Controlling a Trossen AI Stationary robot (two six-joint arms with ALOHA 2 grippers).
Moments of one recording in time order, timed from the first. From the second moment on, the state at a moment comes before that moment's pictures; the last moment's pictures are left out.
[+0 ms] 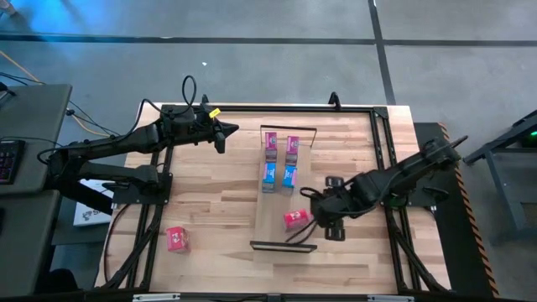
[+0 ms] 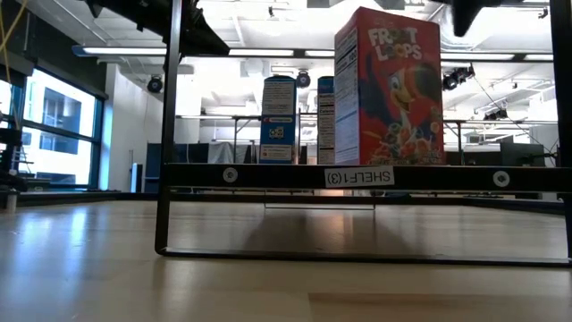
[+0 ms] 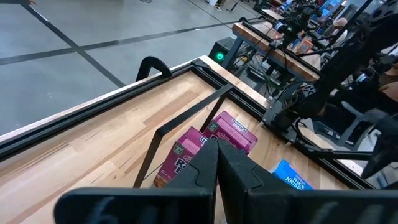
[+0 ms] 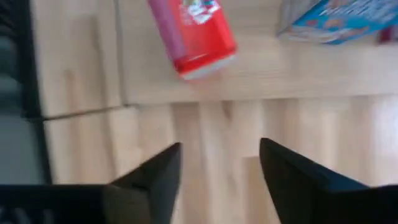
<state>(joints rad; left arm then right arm) 0.35 0.97 0.78 -0.11 -0.04 -0.44 0.45 1.57 1.51 -1.25 0.12 0.52</state>
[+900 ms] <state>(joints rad) 0.35 0.97 0.78 -0.11 -0.04 -0.50 0.56 1.31 0.89 -0.33 0.18 1.08</state>
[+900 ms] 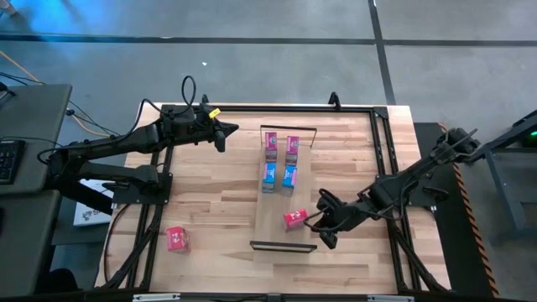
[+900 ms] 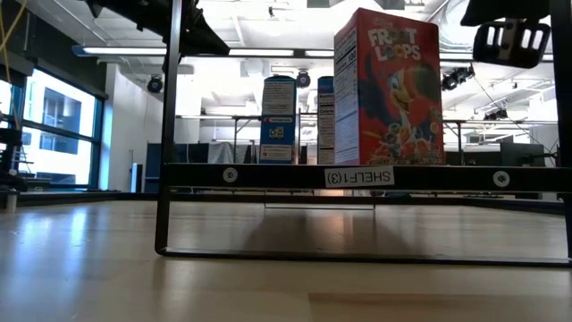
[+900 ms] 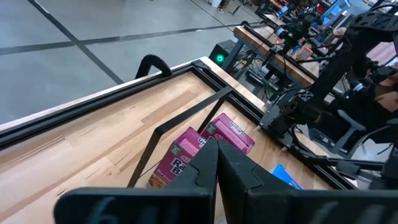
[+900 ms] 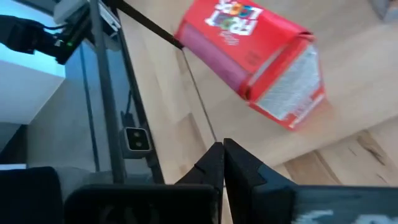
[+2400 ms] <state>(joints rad) 0.35 0.97 0.78 -0.11 -0.05 -0.52 0.42 1.41 0.89 -0.38 0.05 0.92</state>
